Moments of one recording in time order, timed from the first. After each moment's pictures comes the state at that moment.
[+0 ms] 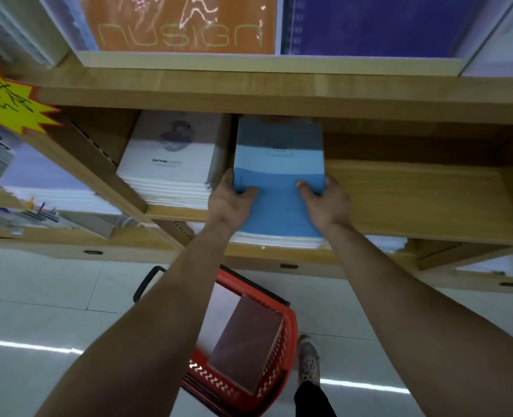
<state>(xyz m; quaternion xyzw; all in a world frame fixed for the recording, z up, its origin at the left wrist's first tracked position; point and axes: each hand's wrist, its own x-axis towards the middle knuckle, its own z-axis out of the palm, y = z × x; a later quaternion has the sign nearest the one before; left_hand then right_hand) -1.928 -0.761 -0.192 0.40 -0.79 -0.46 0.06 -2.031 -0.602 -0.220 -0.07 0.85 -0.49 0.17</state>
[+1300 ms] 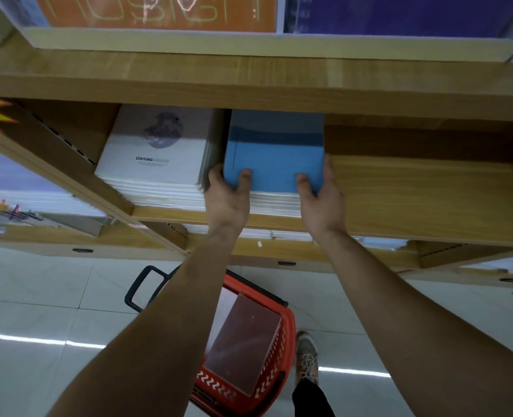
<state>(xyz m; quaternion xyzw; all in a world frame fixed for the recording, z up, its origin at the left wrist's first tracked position) -1.954 -0.764 -0.223 0.43 -0.72 -0.51 0.18 -2.030 -0.621 -0.233 -0.09 0.85 -0.51 0.13</state>
